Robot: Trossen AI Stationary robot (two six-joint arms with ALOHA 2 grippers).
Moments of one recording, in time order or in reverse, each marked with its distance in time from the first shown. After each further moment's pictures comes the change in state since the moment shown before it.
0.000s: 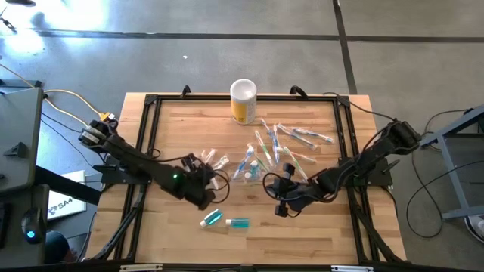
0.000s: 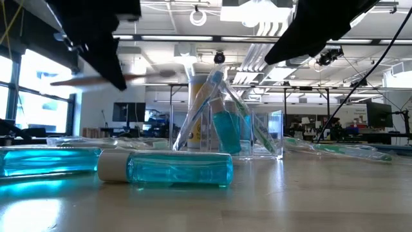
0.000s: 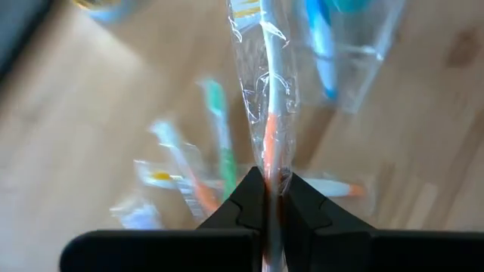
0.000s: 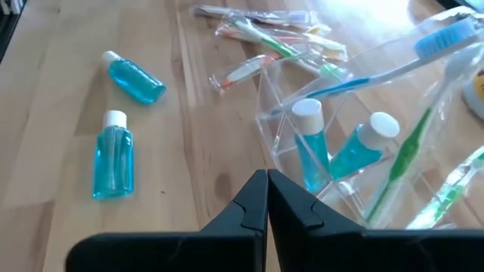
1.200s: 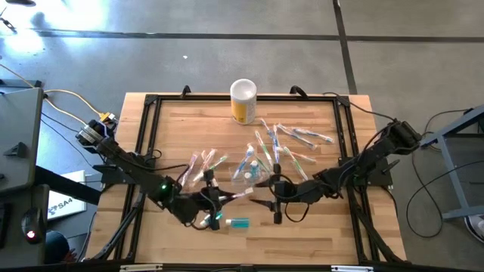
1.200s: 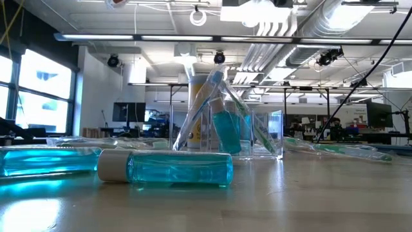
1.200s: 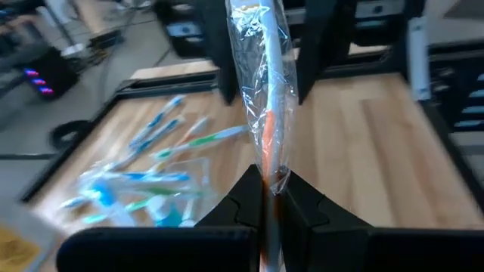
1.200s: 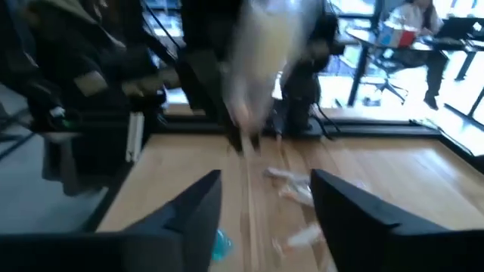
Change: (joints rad) left arm -0.140 -0.031 -0.001 0.885 -0.099 0.699; right arm 0.003 -0.002 0.000 0.596 -0.073 -0.388
